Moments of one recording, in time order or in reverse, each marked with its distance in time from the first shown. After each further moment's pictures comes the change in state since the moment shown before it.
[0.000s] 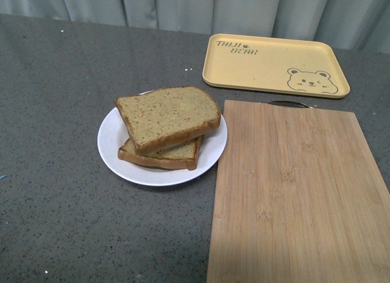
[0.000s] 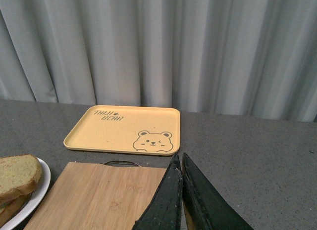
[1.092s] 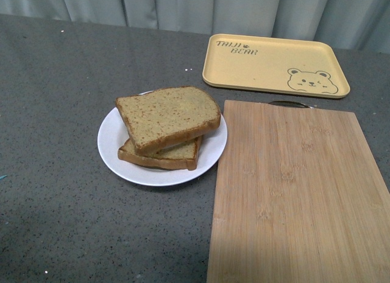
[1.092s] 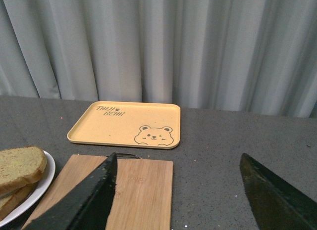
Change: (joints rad) left arm 0.105 0.597 0.153 -0.033 0.332 -0.153; right arm 0.000 -0.299 0.000 -0.305 -0.002 -0.002
